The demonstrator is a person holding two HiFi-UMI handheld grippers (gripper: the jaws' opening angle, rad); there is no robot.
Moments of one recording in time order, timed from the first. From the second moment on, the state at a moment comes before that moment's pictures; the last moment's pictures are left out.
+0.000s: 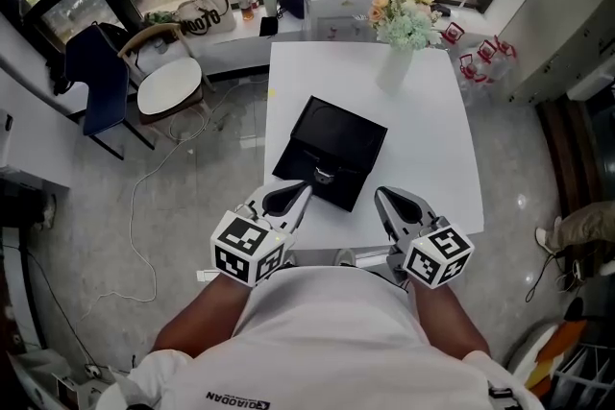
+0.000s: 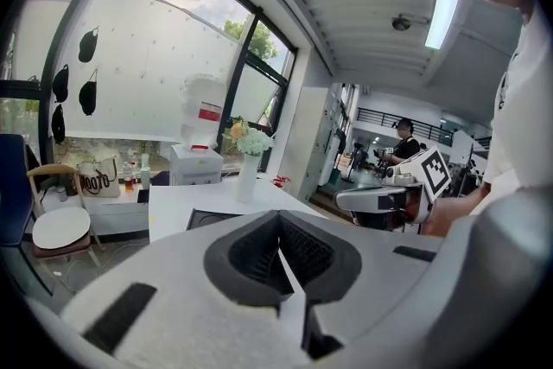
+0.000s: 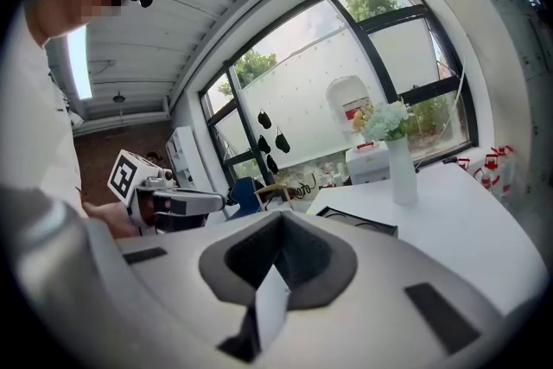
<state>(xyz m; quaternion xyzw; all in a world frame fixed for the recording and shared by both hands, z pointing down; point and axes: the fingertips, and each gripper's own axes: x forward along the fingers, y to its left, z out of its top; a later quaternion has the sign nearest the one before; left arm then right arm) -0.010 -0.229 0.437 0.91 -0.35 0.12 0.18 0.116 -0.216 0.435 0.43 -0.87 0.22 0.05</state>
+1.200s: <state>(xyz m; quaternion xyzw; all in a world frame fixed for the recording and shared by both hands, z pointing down) -0.017 -0.222 0.435 0.91 -0.35 0.13 0.18 0.105 -0.202 0.438 0.42 -0.88 0.20 0.08</state>
